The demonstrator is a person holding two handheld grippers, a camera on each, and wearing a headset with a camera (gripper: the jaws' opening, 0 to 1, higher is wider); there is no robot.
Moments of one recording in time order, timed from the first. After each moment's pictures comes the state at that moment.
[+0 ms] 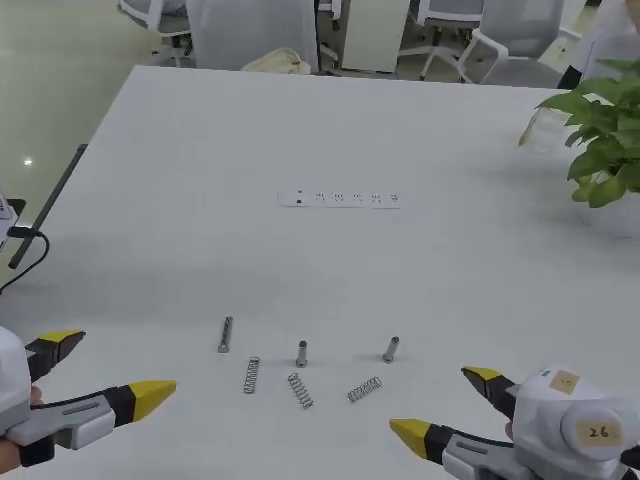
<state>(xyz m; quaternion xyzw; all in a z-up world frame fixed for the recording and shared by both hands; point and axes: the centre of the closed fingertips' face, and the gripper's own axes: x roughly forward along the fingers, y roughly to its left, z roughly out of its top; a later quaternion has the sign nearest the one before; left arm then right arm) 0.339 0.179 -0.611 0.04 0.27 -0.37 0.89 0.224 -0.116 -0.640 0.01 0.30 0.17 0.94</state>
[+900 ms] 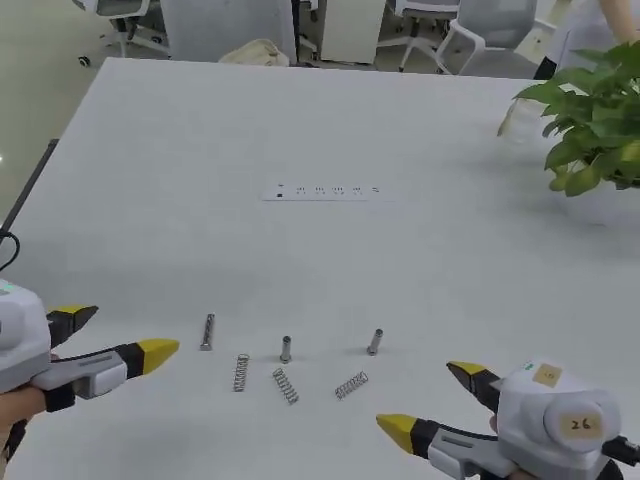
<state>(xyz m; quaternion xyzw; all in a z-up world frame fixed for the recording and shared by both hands) 0.382 0.149 -0.626 0.01 0.28 -0.38 0.88 0.222 -0.117 -0.643 0.01 0.30 0.16 0.94</state>
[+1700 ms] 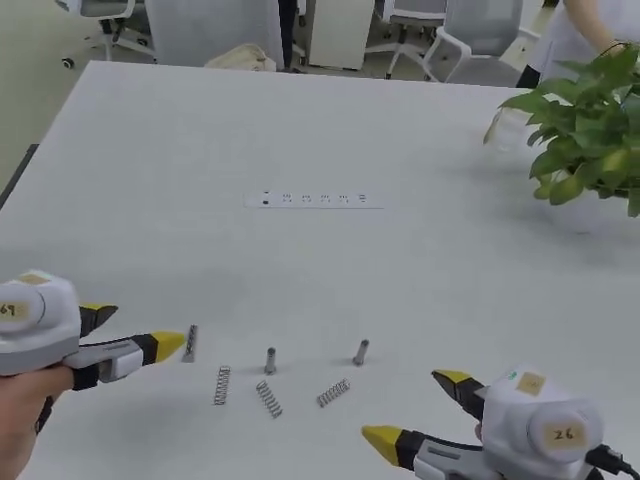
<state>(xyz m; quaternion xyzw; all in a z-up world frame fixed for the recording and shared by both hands) 0.414 0.117 -0.663 0.02 0.30 -0.38 0.87 0.227 -0.118 -0.643 0.01 0.30 0.17 0.94</state>
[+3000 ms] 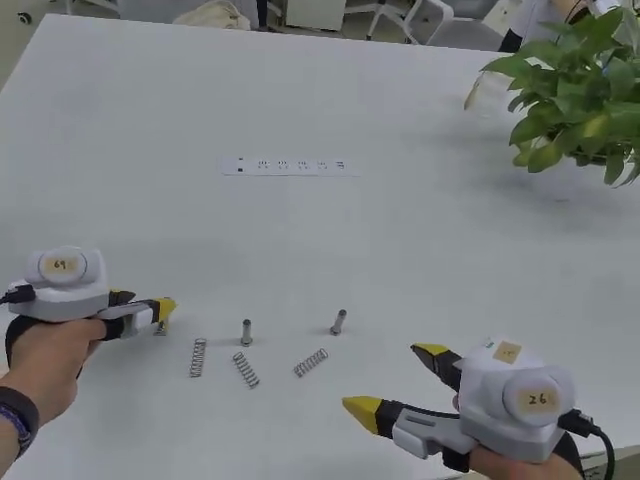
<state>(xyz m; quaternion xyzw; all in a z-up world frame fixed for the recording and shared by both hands) 0.453 0.089 -0.747 0.00 0.38 -0.34 0.86 0.224 -0.126 -0.651 0.02 0.32 0.16 0.93</state>
